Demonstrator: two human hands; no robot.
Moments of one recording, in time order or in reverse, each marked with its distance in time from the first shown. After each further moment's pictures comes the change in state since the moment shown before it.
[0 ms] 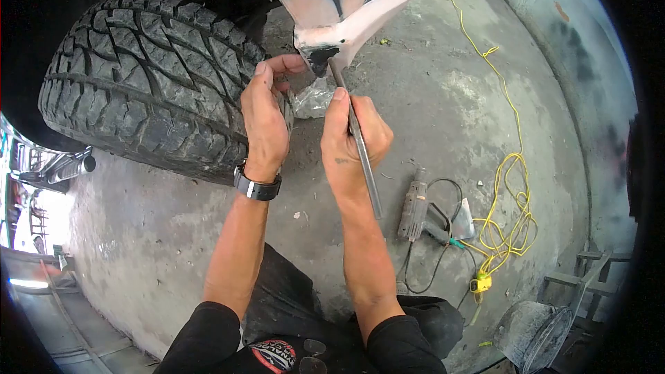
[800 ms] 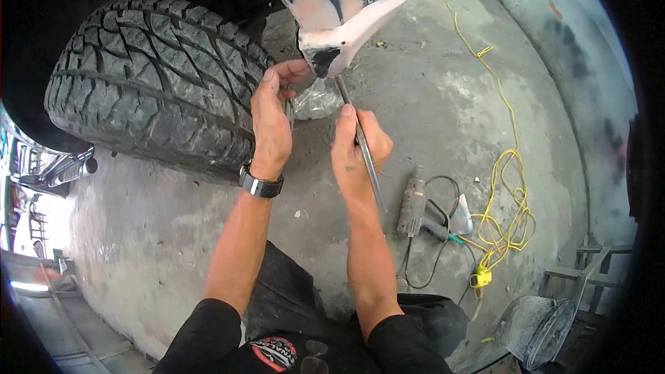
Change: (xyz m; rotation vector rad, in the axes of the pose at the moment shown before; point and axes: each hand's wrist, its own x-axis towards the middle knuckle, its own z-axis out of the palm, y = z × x) left_hand -0.007 -0.002 -0.001 0.008 -0.033 -0.019; right_hand -0.021 0.015 -0.018 -0.001 -0.048 0.057
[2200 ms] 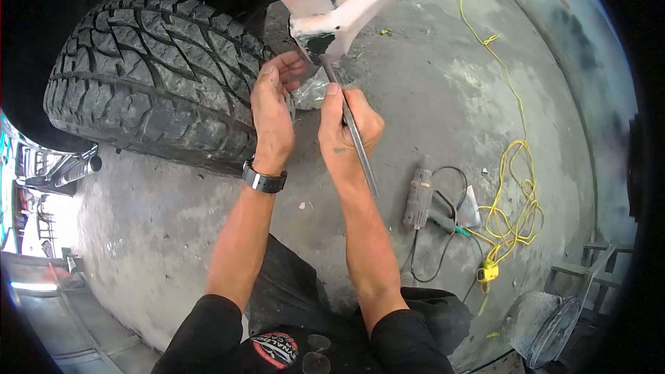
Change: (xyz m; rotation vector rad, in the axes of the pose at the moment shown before) left_hand -0.005 -0.021 0.000 -0.087 0.001 -0.032; right_hand 0.004 -0.004 0.016 0.070 0.028 0.024
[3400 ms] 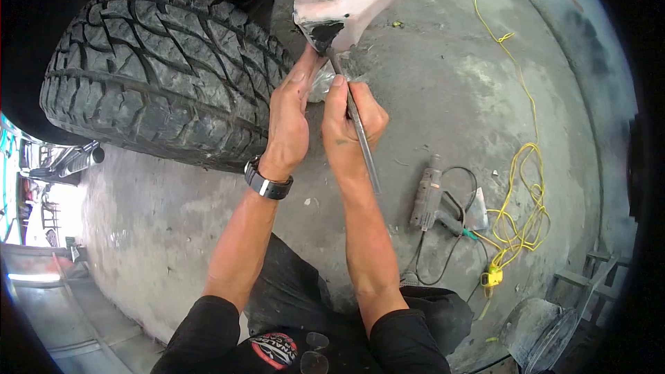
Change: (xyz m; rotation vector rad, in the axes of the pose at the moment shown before) left_hand -0.012 0.007 0.009 0.002 -0.220 -0.063; right_hand -0.002 0.020 0.018 0.028 0.031 -0.025
